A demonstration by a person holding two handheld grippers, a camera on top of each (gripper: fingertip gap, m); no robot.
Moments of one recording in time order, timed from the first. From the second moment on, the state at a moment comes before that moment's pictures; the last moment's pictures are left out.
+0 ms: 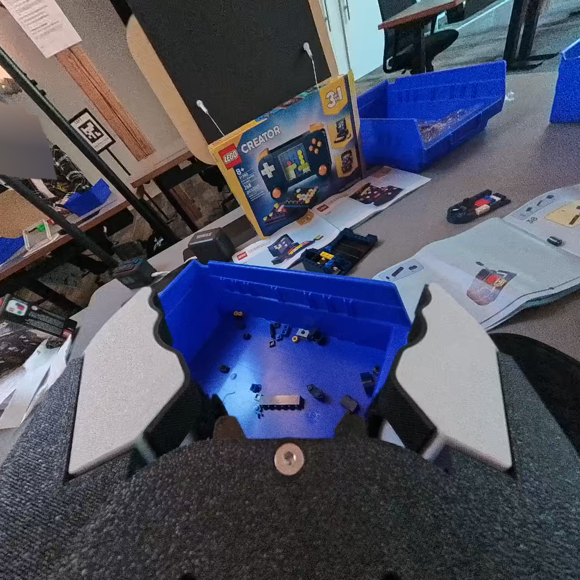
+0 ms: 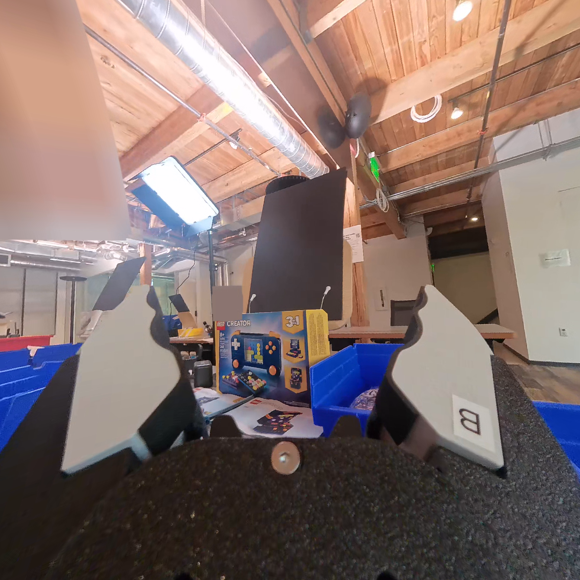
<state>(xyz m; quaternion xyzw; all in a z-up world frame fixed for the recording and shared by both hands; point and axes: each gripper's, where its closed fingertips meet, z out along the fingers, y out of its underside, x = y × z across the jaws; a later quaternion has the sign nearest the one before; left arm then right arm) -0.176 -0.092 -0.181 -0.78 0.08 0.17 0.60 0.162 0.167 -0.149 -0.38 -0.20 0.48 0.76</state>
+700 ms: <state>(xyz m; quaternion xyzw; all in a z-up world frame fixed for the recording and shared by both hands) -0.181 -0.134 -0.149 -0.78 0.24 0.20 0.54 0.183 0.165 -0.142 -0.35 -0.15 0.49 0.78</state>
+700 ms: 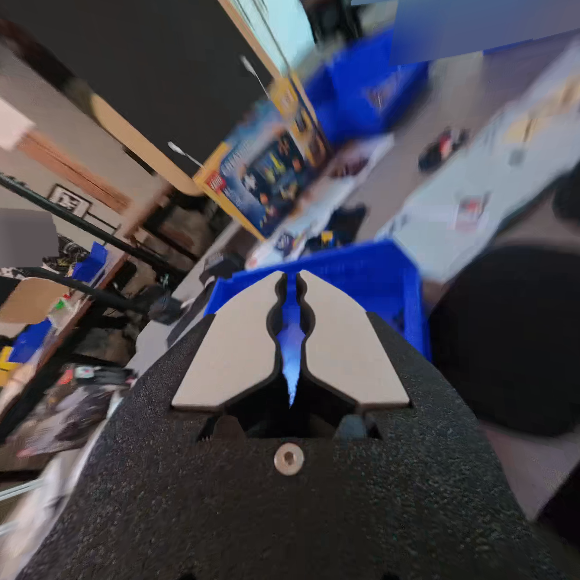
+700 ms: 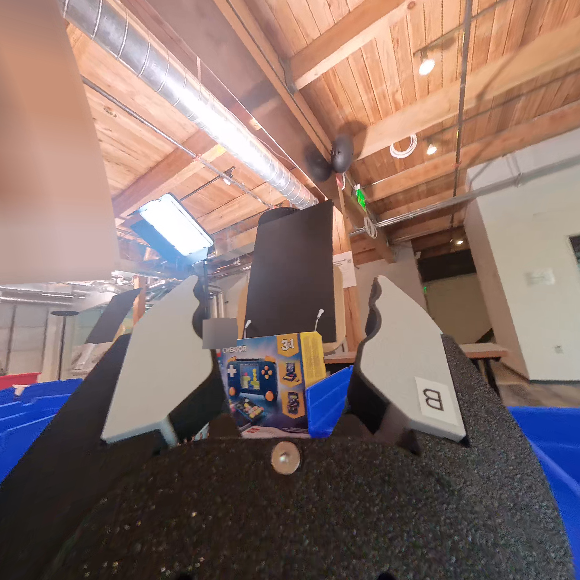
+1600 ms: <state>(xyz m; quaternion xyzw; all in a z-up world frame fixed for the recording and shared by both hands) -0.191 -0.057 -0.205 -0.81 0.26 0.05 0.52 0.126 0.128 -0.160 -0.34 -0.32 0.45 0.77</state>
